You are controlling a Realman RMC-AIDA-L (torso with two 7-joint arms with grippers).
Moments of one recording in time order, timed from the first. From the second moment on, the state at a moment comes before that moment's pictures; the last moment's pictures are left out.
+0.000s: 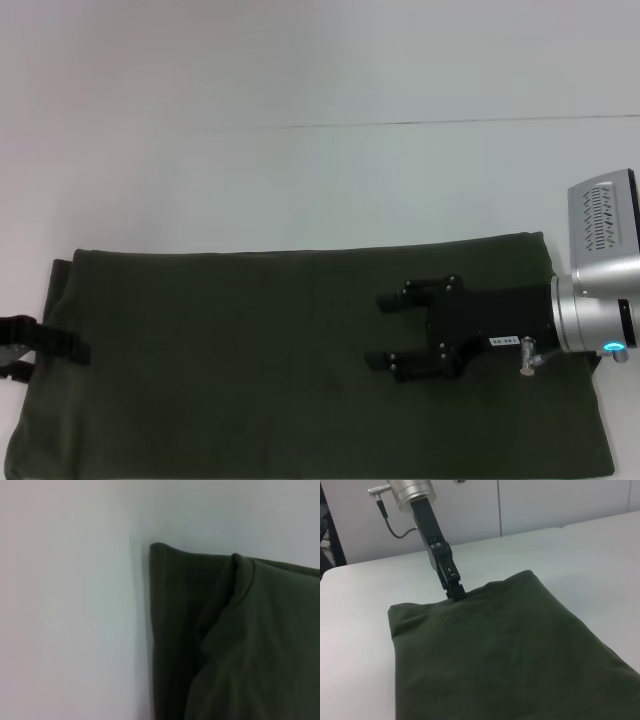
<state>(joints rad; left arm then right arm) -0.70 -1.91 0.48 0.69 2.81 1.56 -2.52 0.66 2.09 -0.78 -0.49 -2.13 -1.40 1.19</state>
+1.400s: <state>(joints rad) -0.71 -1.91 0.47 0.62 2.78 1.55 -2.51 0.66 2.09 -0.78 -0.49 -2.13 -1.40 1.19</state>
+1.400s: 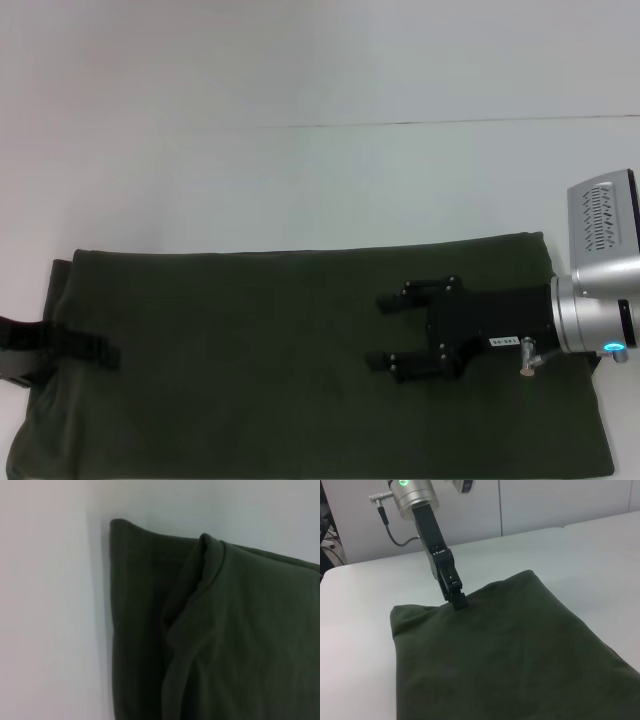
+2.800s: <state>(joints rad) -0.70 -1.91 0.52 0.71 2.83 1.55 -2.54 0.66 2.09 -0.78 -0.49 -2.12 -1.40 1.19</state>
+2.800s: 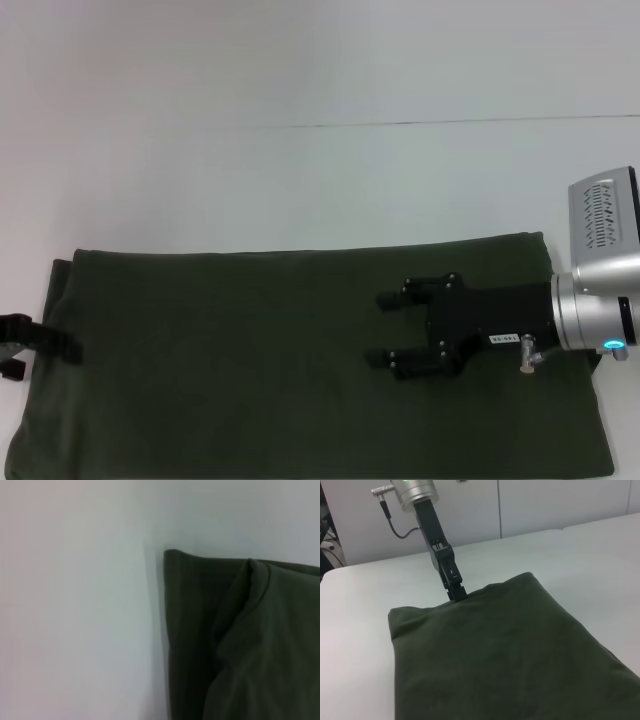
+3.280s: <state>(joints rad) -0.70 -1.92 0.52 0.69 2.83 1.52 -2.54 0.67 2.09 -0.78 -0.49 -2.12 -1.40 1.19</state>
